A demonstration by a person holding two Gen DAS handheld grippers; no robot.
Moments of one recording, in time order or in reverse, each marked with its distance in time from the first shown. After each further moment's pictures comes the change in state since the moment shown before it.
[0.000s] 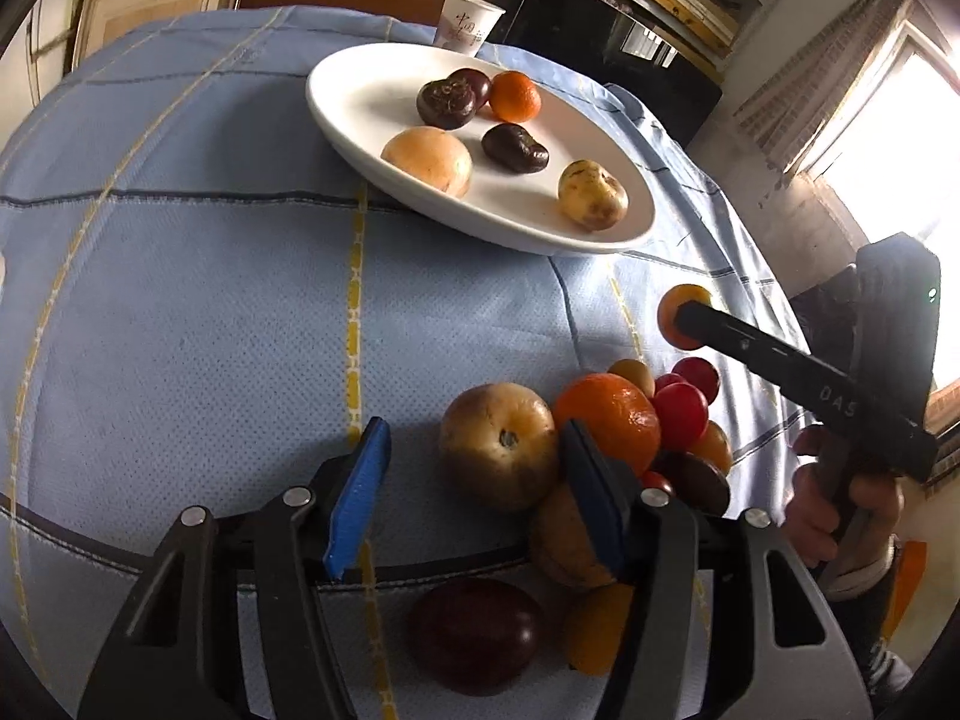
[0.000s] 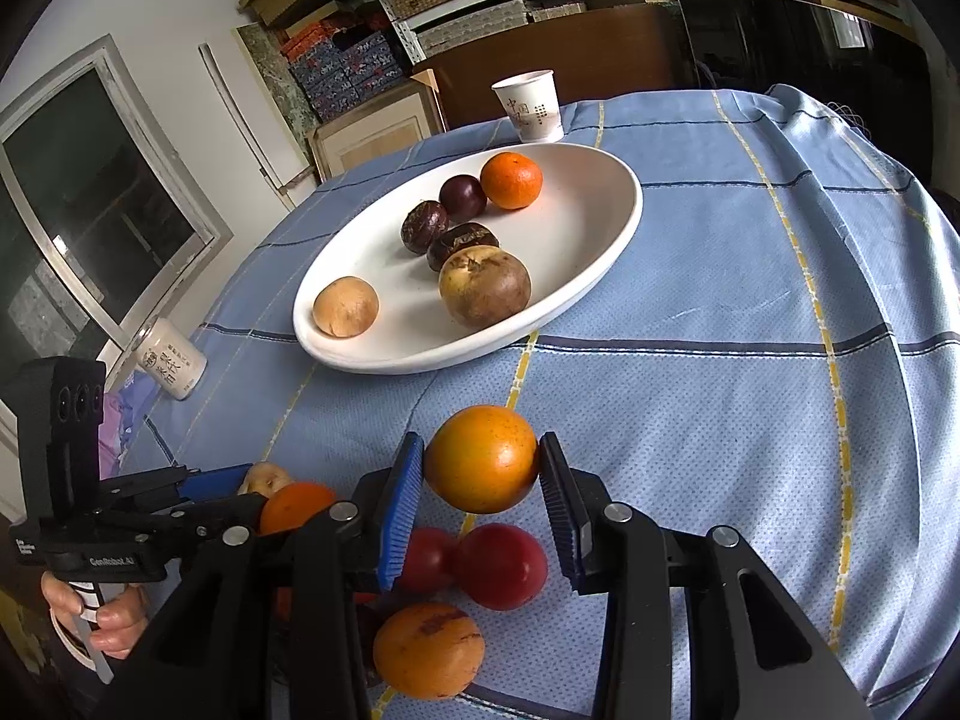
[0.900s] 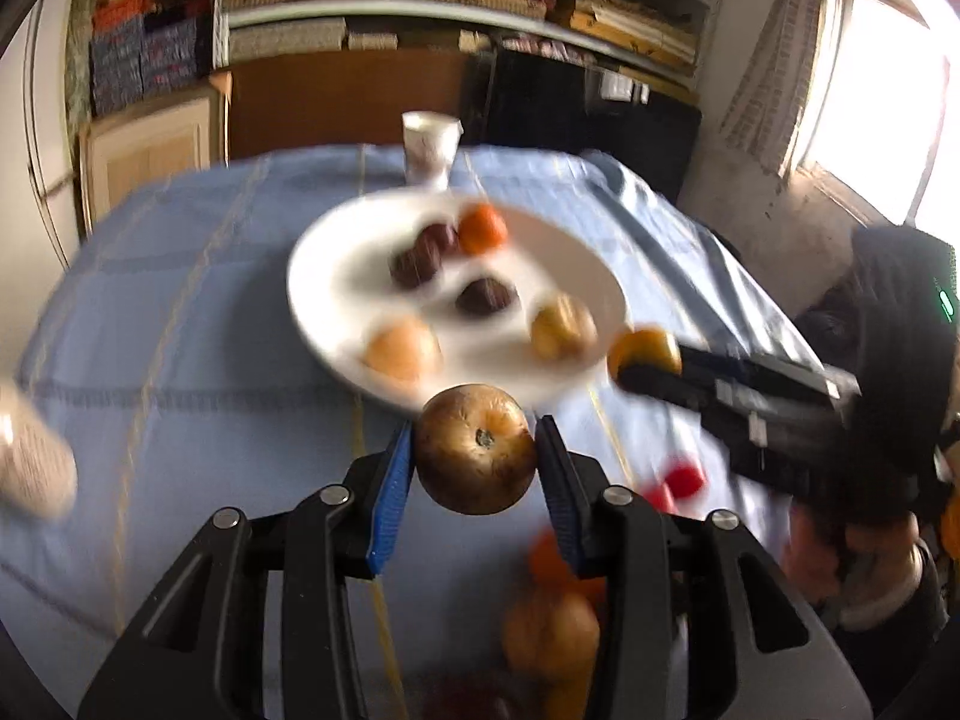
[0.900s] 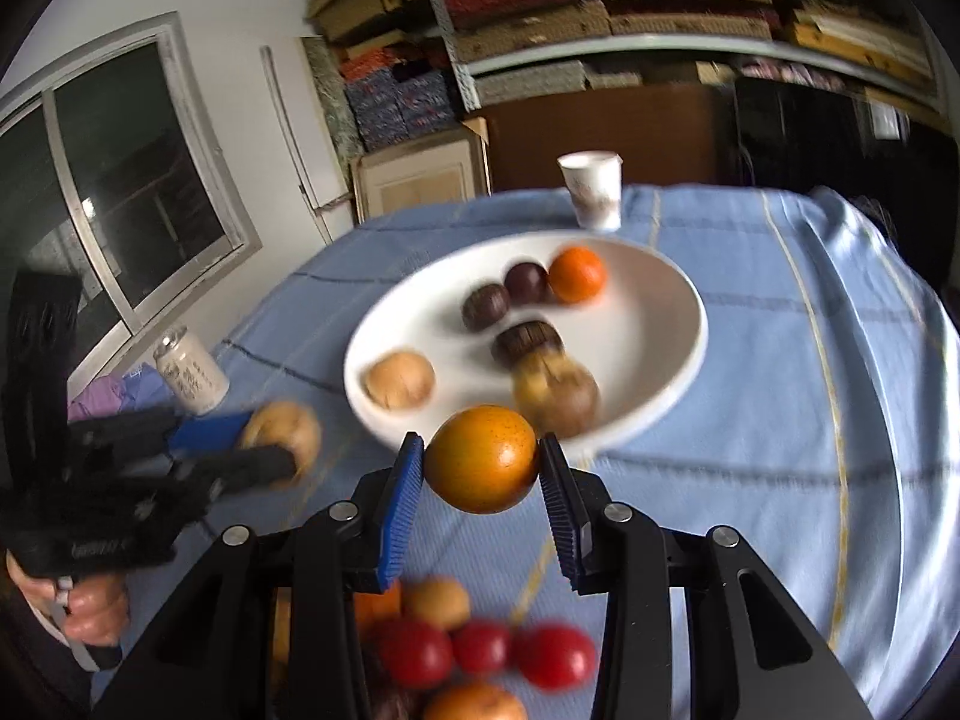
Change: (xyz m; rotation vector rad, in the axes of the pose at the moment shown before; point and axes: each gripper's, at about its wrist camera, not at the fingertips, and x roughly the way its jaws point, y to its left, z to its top) left arm -0.034 -0.040 0.053 0.183 -0.220 0.130; right arm -0.004 0.040 0.034 -0.167 -0.132 0.004
